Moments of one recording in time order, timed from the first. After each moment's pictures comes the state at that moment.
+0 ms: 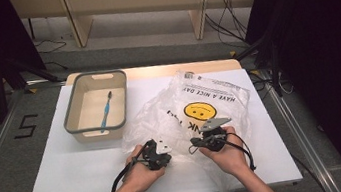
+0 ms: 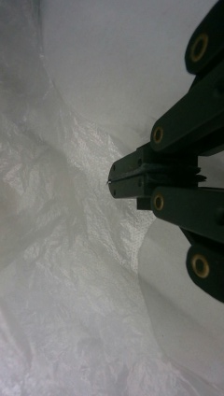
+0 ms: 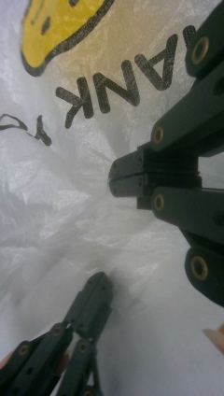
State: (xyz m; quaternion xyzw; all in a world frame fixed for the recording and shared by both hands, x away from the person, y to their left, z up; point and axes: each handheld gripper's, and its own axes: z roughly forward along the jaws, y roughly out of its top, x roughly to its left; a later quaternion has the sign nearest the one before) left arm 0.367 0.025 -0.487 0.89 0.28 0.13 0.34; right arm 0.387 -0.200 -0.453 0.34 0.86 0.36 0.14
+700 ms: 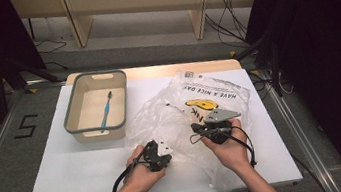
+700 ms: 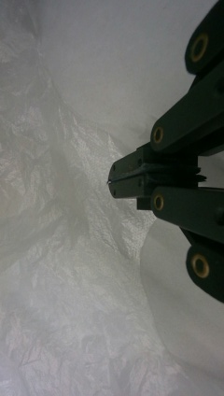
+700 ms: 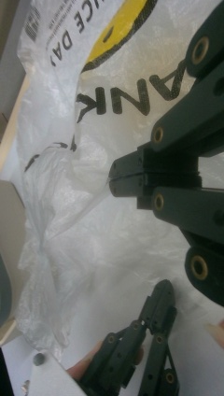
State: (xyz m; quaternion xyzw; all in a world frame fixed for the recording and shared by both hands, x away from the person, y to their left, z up) left arm 0.364 0.023 -0.488 0.89 0.27 0.14 0.34; right arm 0.386 -0.202 -0.418 0.35 0.81 0.42 0.20
